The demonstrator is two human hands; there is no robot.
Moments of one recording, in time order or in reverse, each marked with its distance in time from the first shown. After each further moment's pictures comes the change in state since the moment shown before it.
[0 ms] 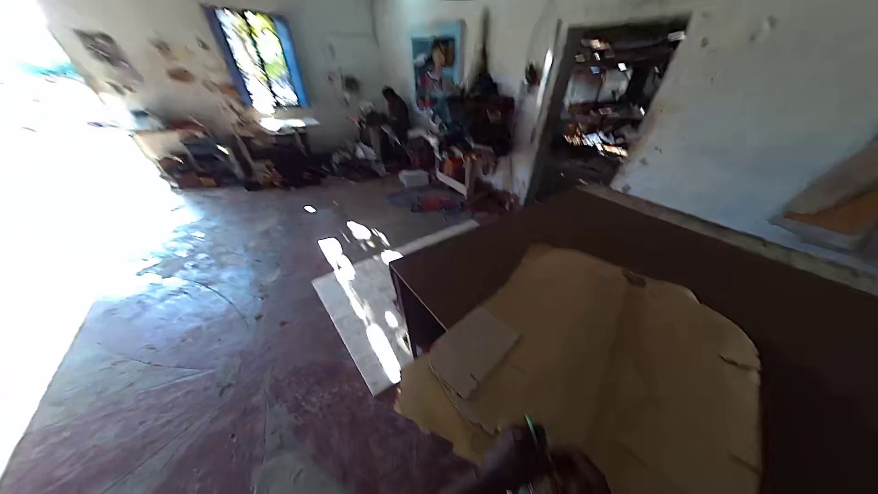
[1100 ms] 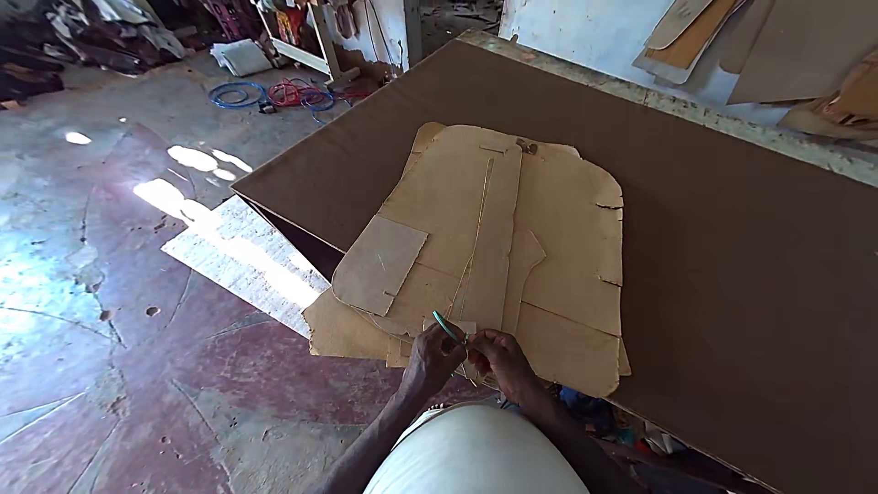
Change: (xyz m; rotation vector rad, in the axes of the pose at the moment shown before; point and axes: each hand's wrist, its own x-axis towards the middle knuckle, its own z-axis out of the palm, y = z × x) left_hand -0.008 -0.035 0.021 -0.232 0.189 0.206; right_hand -0.002 -0.008 0.000 0.194 0.008 0.148
